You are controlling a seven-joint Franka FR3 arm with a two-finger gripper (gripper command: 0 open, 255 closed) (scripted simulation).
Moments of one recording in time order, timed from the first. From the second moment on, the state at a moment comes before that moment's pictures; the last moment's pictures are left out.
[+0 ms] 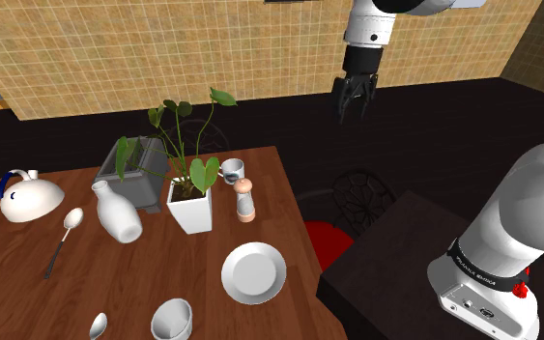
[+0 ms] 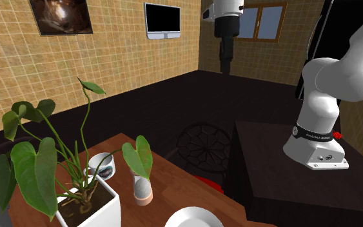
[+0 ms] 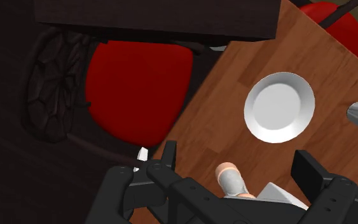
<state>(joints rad) 0.05 -0.55 0.02 -2.41 0.16 1.81 0.01</state>
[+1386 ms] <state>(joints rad) 0.12 0.22 0.12 -2.07 0.16 2.29 0.06</state>
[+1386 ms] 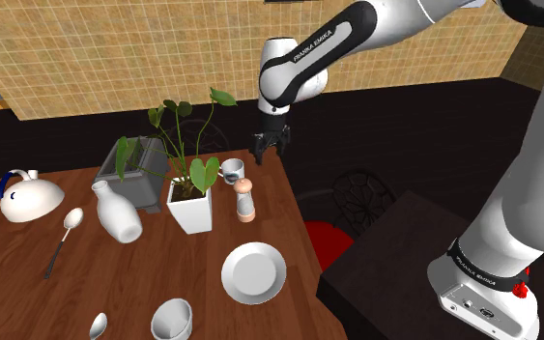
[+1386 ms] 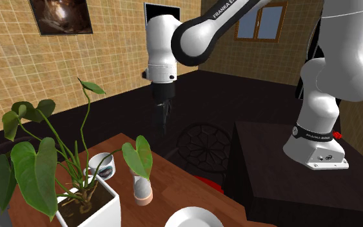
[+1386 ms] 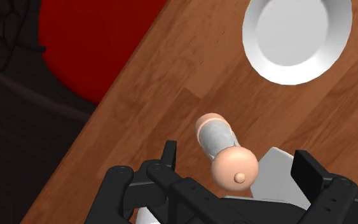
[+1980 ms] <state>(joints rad) 0.17 0.56 0.12 -1.75 0.11 2.34 0.11</state>
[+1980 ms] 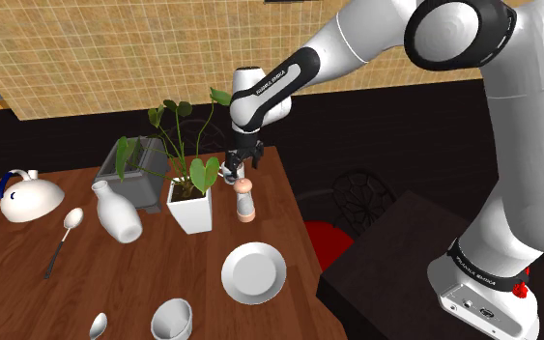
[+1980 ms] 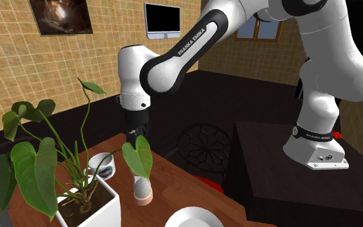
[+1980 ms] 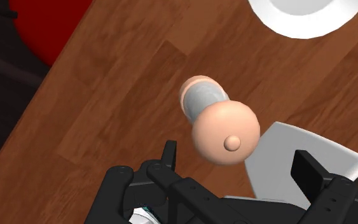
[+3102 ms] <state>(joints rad) 0.19 0.74 0.11 -1.63 0.10 2.39 0.11</state>
